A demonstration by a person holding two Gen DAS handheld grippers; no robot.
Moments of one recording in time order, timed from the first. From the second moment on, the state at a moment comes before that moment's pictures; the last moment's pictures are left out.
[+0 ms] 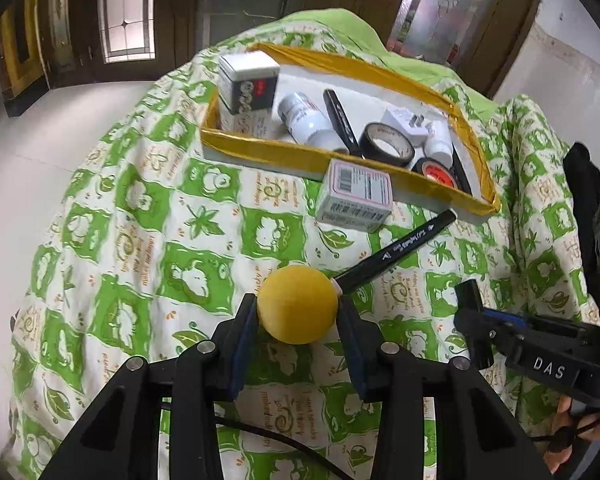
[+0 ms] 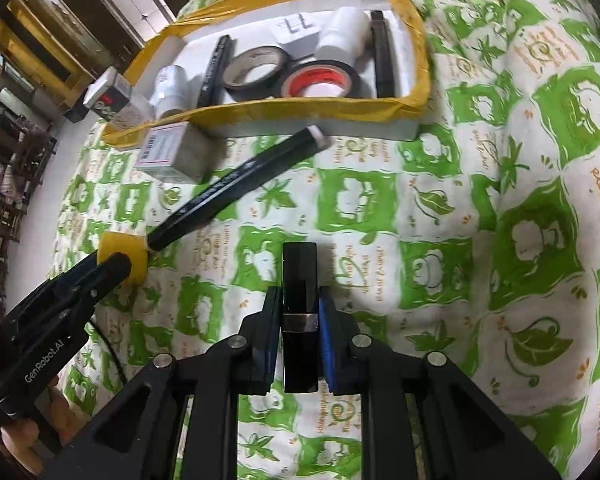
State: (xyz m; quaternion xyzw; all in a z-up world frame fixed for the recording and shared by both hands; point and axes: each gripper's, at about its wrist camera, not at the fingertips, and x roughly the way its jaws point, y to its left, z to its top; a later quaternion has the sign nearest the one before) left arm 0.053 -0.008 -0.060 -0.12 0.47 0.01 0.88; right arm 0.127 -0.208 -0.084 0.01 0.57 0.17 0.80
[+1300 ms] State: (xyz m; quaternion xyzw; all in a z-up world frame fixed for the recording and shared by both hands) left arm 0.026 0.007 -0.035 -0.16 0.43 0.00 0.89; right arm 0.111 -0.190 -0.054 0.02 0.50 0.21 0.84
